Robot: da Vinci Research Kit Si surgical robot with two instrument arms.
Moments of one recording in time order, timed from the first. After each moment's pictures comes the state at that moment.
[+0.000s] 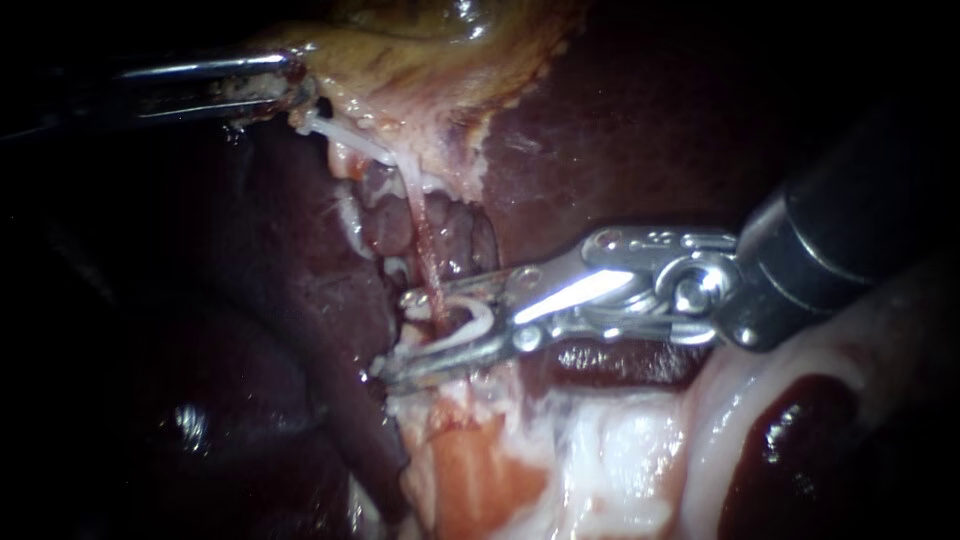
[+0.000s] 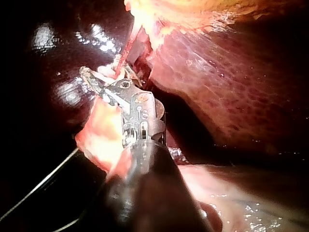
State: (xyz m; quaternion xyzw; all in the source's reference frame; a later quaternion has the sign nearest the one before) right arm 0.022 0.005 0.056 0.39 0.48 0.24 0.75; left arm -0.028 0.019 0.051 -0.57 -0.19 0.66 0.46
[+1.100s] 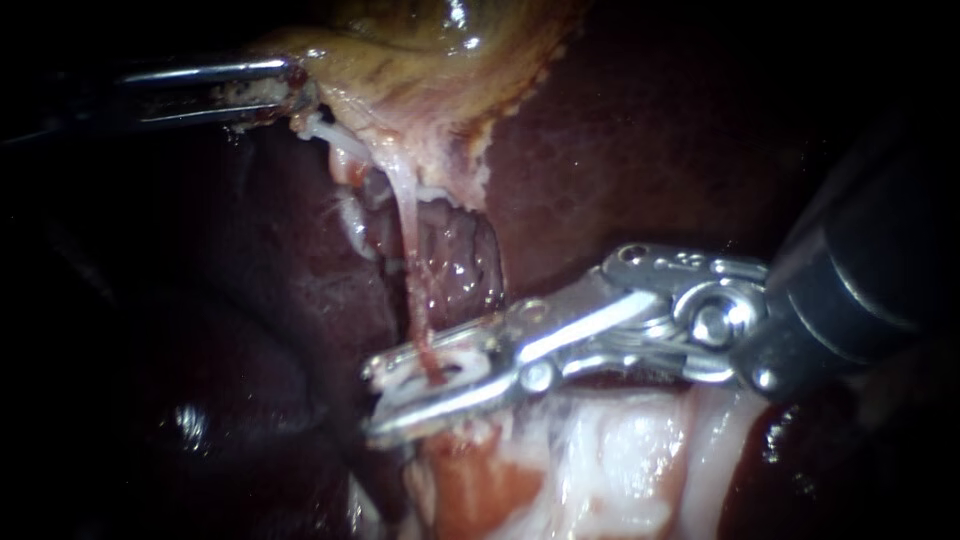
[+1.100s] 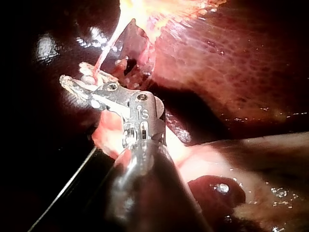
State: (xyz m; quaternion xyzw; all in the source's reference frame) right arm 0.021 0.005 0.051 0.48 0.52 0.21 0.67; left arm -0.028 0.018 0.051 -0.57 -0.19 0.66 0.46
